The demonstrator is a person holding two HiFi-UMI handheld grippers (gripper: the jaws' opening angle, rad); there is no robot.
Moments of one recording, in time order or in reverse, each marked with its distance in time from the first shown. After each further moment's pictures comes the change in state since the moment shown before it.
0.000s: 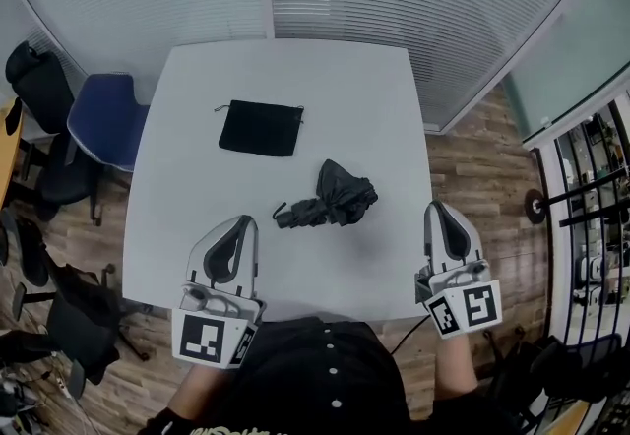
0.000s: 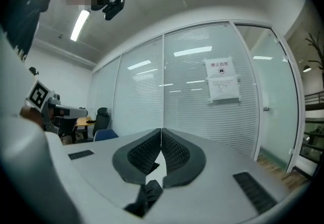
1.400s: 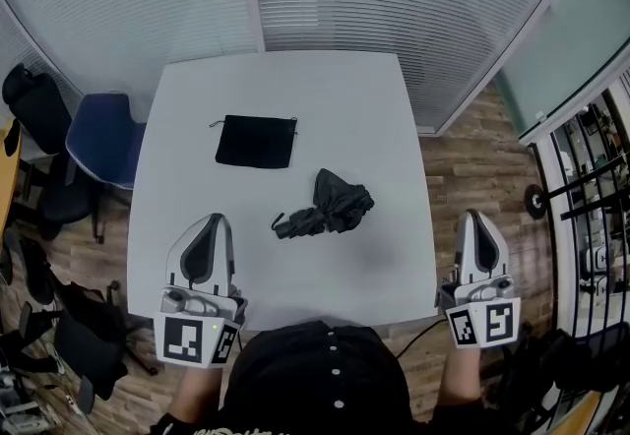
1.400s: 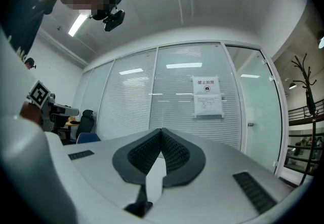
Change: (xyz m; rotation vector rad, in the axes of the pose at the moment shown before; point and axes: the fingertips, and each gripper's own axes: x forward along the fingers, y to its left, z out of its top) left arm 0.001 0.031 0.022 0.015 -0.047 0.054; right arm -0.045 -0.039 0.037 -0.062 -0.121 -0.161
